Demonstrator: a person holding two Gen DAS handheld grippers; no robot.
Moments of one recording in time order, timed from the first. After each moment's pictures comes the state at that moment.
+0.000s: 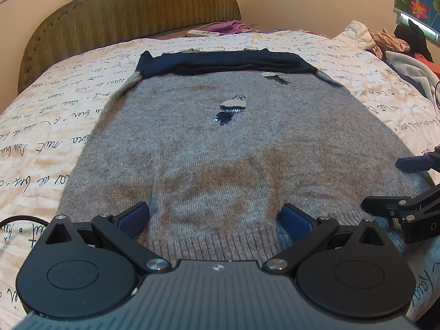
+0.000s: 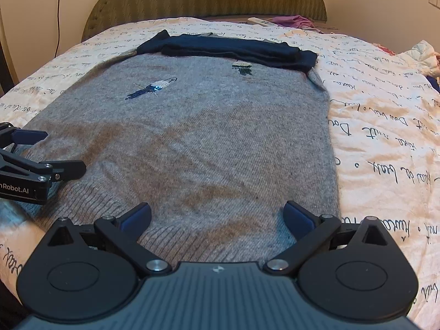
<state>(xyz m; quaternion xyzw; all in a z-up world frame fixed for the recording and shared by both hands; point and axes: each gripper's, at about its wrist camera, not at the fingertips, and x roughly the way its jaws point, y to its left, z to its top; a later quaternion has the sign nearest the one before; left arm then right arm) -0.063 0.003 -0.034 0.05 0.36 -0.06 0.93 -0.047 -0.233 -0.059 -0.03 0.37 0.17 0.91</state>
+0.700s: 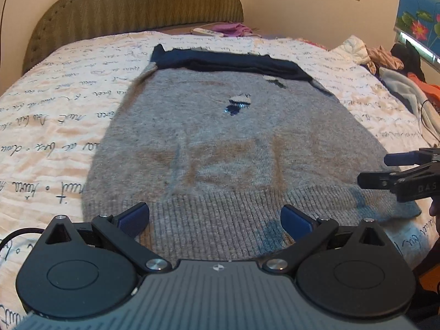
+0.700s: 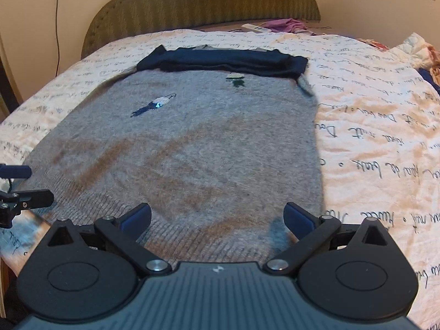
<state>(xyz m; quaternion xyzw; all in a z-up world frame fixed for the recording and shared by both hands) -0.103 0.037 -0.020 0.00 0.37 -0.07 0.92 -0.058 -0.245 -0.041 -0.01 0.37 0.17 0.91</state>
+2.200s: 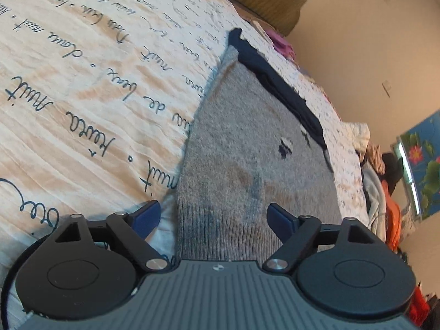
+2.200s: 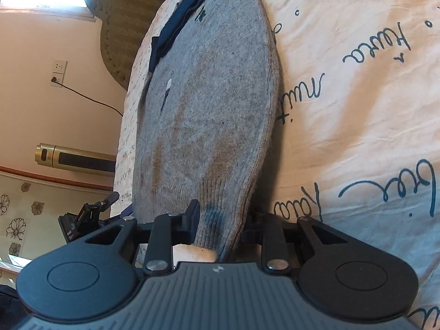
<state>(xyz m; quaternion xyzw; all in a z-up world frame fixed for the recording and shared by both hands) -0.075 0.194 -0.021 -0.31 0.43 -0.09 0.84 -0.024 -0.369 -0.104 0.39 0.52 0.32 0.69</state>
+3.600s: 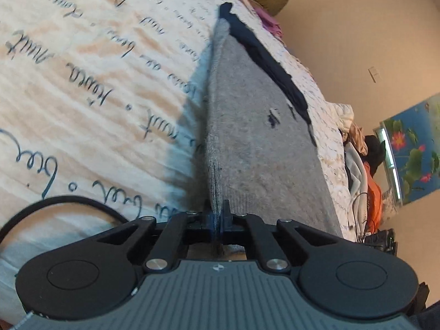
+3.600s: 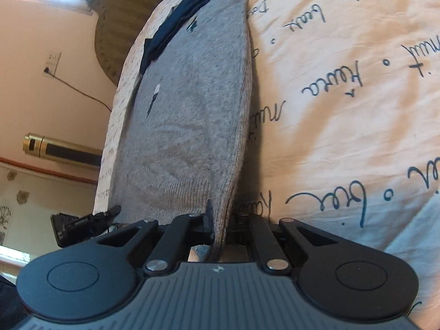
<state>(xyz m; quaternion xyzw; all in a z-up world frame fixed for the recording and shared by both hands) -0.094 0.199 -0.033 -0.34 0.45 -0.15 0.81 -0.024 -0.400 -0.094 0.34 0.53 0.31 0.71</state>
